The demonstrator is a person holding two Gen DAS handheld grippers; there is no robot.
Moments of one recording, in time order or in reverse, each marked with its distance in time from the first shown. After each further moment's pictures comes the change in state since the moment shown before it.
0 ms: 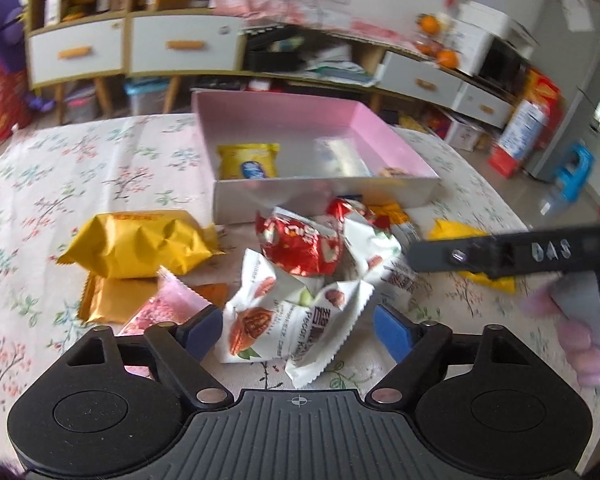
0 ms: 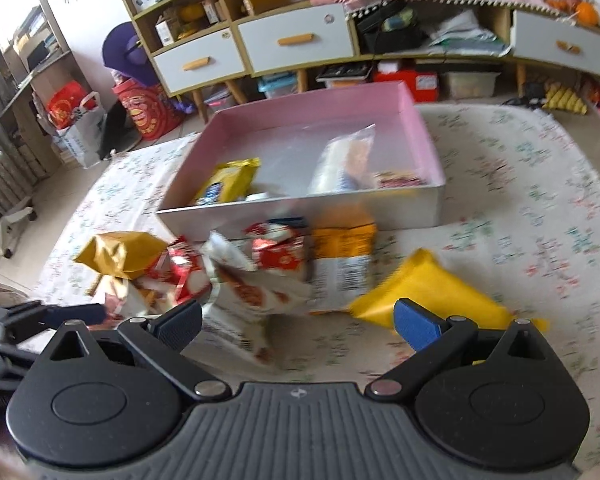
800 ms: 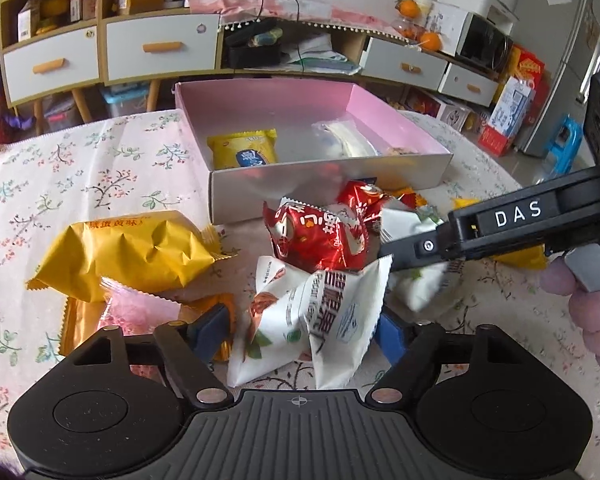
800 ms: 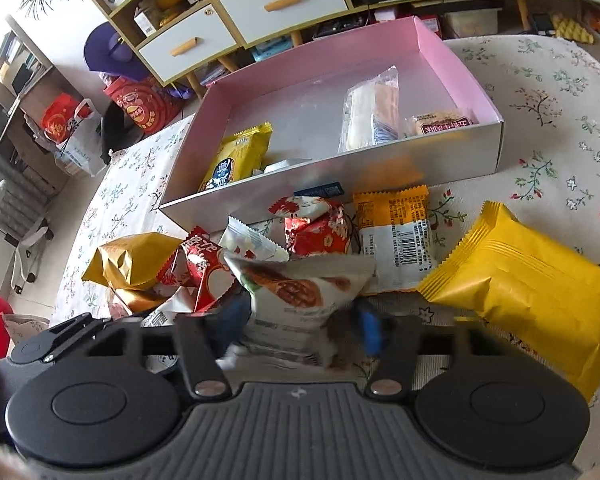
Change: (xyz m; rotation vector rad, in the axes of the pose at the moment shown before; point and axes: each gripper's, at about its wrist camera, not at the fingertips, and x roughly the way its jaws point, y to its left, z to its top) left arm 0.029 0.016 -0.003 0.070 0.006 -0.019; right arm 0.024 0.002 0.001 0.160 0.104 0.069
